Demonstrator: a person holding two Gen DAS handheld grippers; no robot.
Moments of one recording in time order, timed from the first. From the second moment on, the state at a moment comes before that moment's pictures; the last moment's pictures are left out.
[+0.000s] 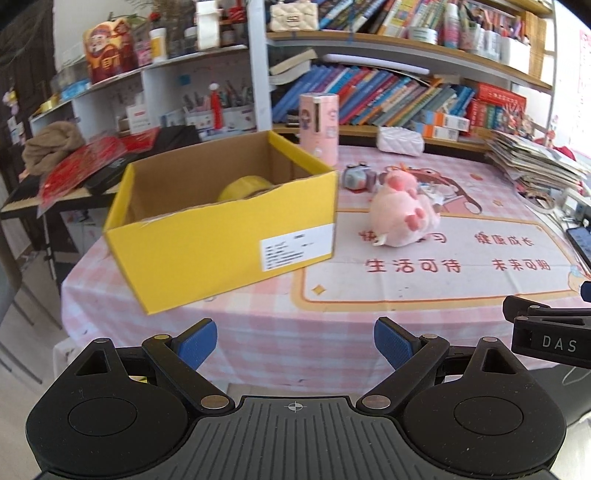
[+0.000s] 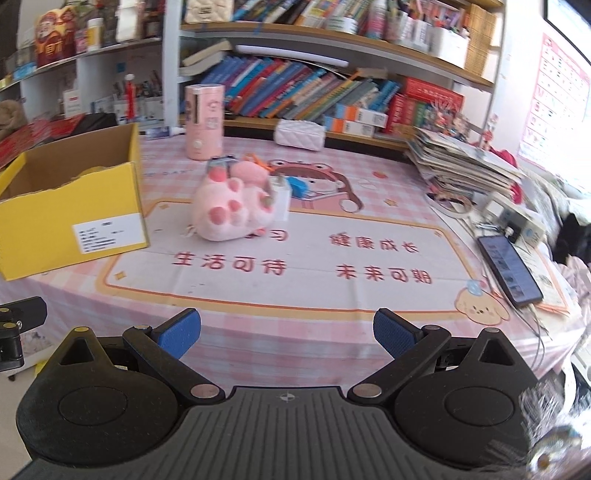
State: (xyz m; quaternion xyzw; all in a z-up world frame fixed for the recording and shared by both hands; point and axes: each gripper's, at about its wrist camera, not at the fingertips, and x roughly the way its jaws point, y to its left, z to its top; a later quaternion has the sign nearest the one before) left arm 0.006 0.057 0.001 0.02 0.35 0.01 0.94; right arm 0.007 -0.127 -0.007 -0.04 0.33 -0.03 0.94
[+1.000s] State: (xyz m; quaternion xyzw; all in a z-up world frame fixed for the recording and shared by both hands) left arm 0.095 -0.010 -0.006 0.02 0.36 -0.02 0.93; right arm 0.094 -0.193 -0.012 -0.04 0.36 -0.06 0.93
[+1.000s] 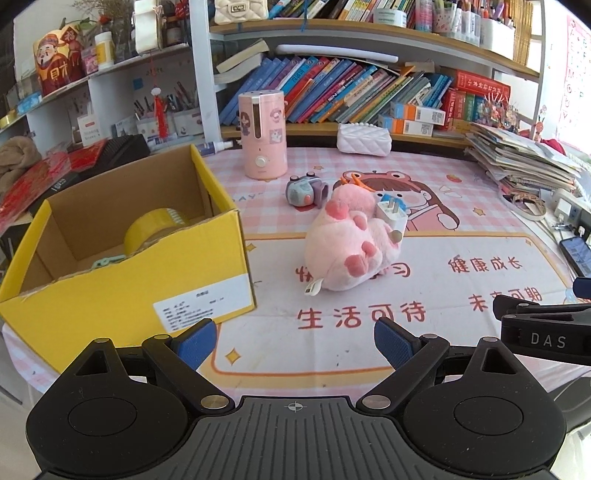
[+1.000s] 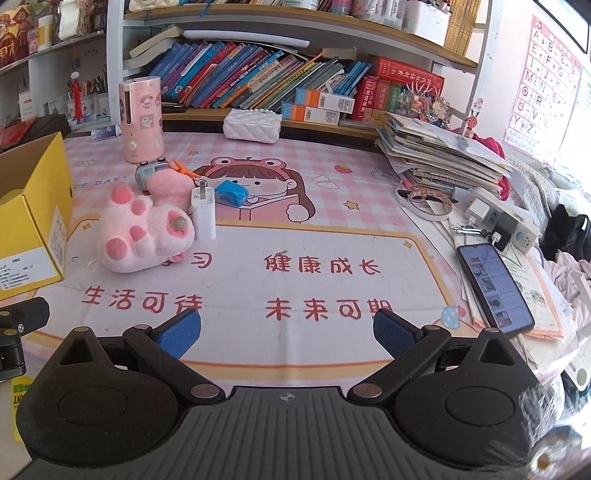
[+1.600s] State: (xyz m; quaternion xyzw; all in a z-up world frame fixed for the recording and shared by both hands) left arm 0.135 -0.037 -0.008 0.02 0.36 0.00 0.93; right arm 0.152 -0.216 -0.016 -0.04 0.36 -0.01 0.93
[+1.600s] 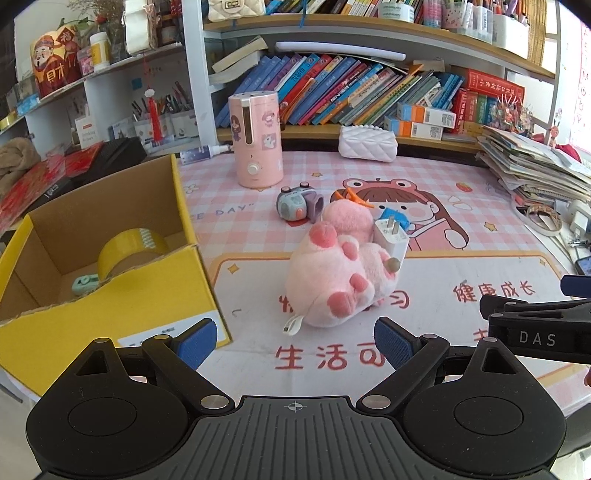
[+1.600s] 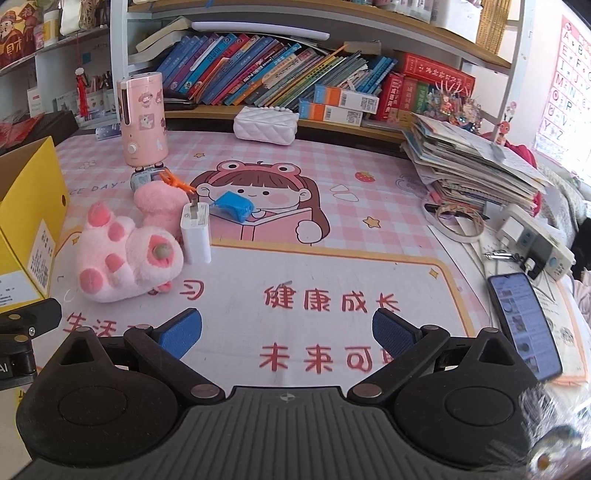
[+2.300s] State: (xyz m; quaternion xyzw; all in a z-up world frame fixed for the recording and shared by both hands) left arm 0.161 -0.057 -0.001 0.02 0.35 0.03 0.94; right arm 0.192 -0.236 -0.009 -0.01 0.34 0.04 0.94
